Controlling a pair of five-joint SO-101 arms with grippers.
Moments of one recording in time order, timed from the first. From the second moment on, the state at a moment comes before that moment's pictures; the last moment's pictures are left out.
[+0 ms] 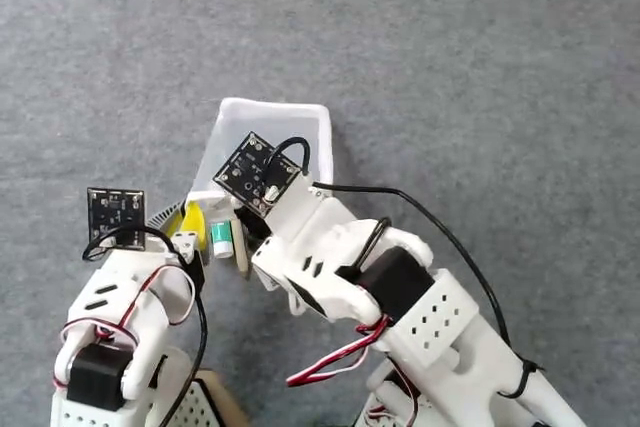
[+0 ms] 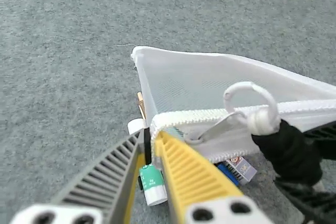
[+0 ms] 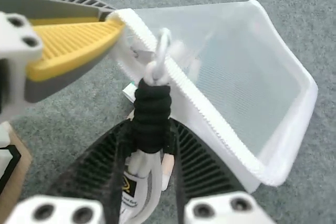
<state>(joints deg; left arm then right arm) 7.0 -102.7 74.2 66.2 9.7 -42.5 -49.6 41.7 66.2 10.3</state>
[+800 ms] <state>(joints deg) 7.1 -102.7 73.3 67.5 9.7 -20.0 -67.8 47.5 71.9 10.7</state>
